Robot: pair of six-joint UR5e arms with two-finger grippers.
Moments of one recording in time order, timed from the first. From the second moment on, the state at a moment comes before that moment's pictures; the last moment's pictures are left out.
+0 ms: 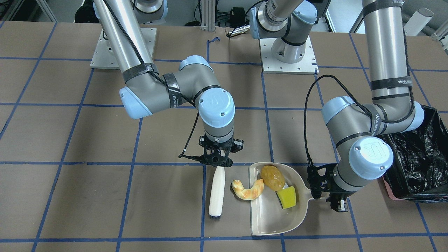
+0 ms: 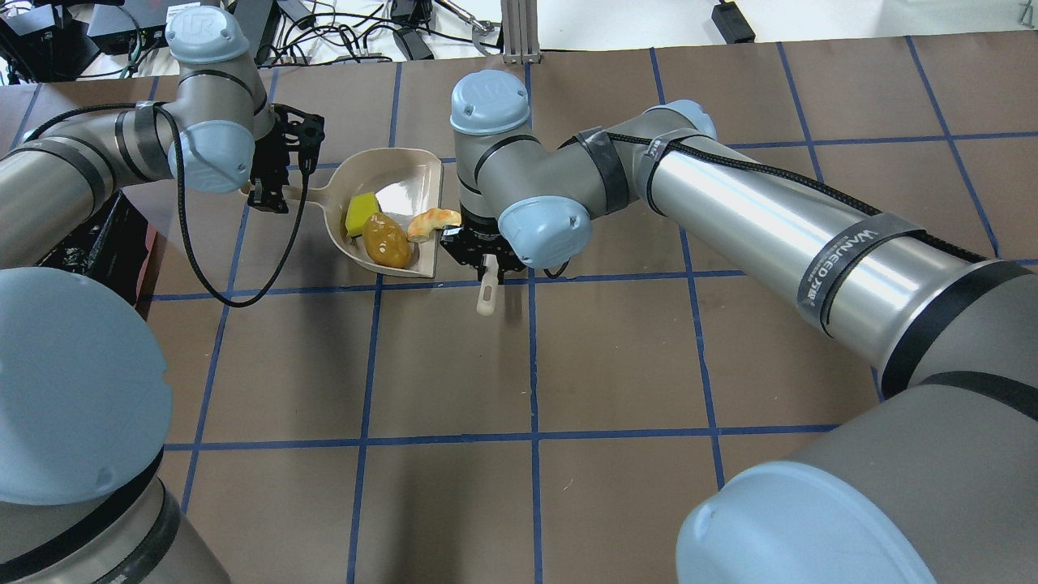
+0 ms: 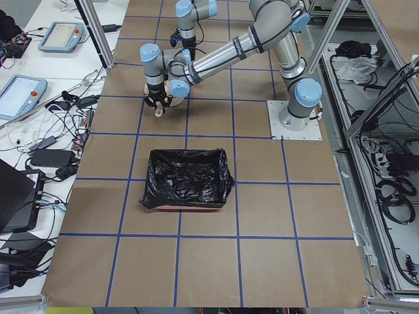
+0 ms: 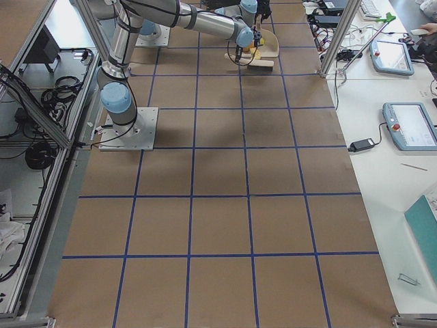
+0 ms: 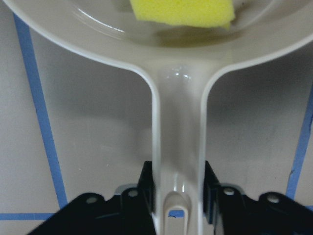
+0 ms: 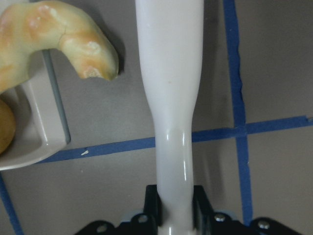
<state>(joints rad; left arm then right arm) -1.43 -2.13 -1.53 -1.02 1.73 1.73 2.01 -1.00 1.49 -2.03 -1.44 0.61</state>
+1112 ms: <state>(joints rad) -1.43 -2.13 -1.53 -1.03 1.73 1.73 2.12 -0.98 1.42 -2.09 -1.28 0.87</state>
